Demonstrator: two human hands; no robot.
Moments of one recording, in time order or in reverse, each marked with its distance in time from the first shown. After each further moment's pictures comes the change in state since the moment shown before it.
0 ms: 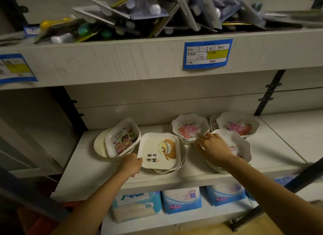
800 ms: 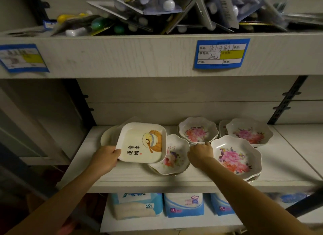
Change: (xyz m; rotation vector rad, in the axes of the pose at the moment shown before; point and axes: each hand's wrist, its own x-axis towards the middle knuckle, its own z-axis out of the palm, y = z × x) left_hand -0.046 -0.028 -0.064 -0.166 0.261 0.023; right_hand 0.048 -0.039 0.038 -0.041 -0.162 0.209
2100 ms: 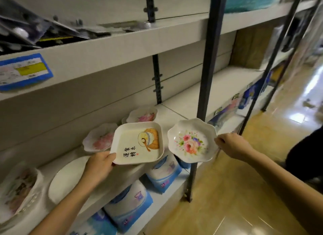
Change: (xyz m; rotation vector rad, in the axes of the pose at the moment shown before) left_hand -0.081 0.171 0.117 -0.038 -0.338 0.485; right_hand -0.281 0.234 -0.015 0.446 0.129 0.718
